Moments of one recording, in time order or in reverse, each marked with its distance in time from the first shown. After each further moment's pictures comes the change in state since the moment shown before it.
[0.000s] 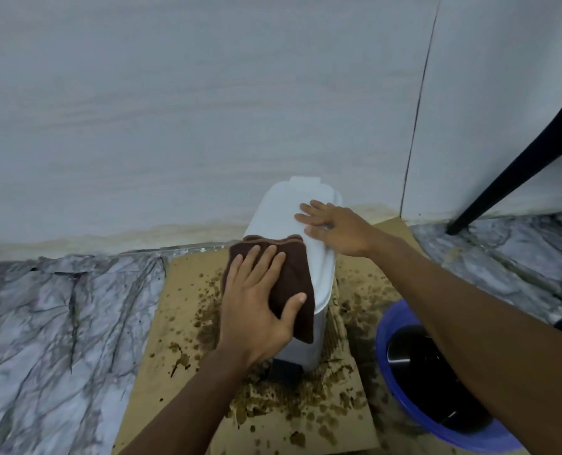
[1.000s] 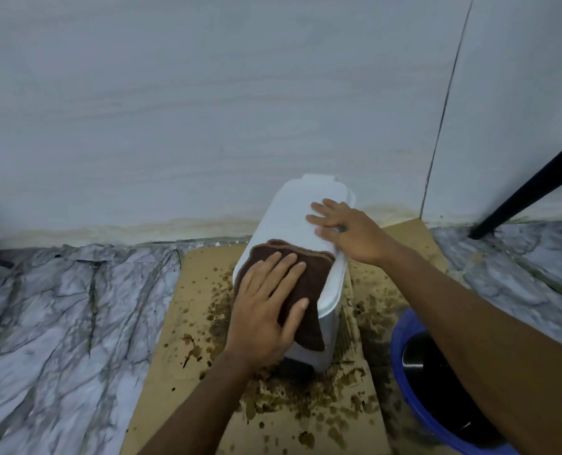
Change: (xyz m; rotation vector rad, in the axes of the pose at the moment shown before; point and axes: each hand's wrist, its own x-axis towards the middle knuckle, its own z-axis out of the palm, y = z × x) left_hand -0.015 -0.015 0.008 -0.012 0.057 0.147; right_hand 0.000 -0.005 0.016 0.124 0.092 -0.033
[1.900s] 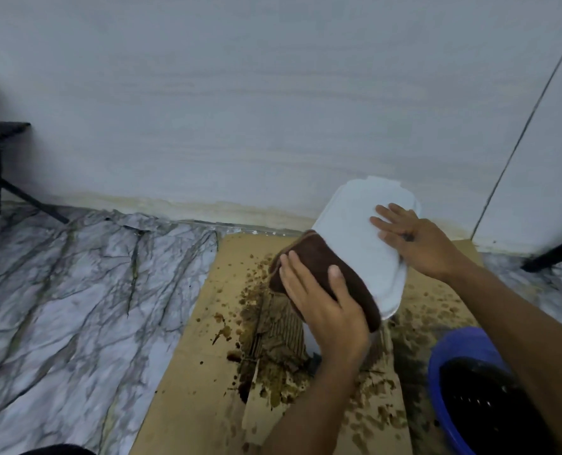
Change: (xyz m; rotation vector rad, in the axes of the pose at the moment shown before) left_hand 0.017 0.056 0.034 -0.455 0.531 -0.961; right_hand -0.004 -0.008 0.004 -0.051 0.044 -0.010
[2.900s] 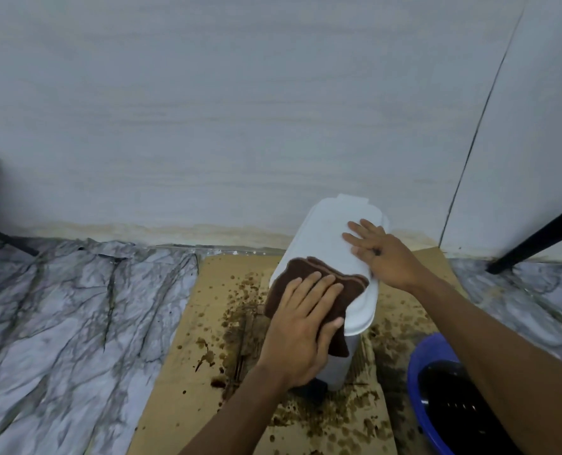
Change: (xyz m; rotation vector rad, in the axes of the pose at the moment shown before) left_hand 0.040 -0.021 -0.052 0.418 -0.607 0.952; right_hand -0.003 0.003 0.002 0.010 0.015 0.021
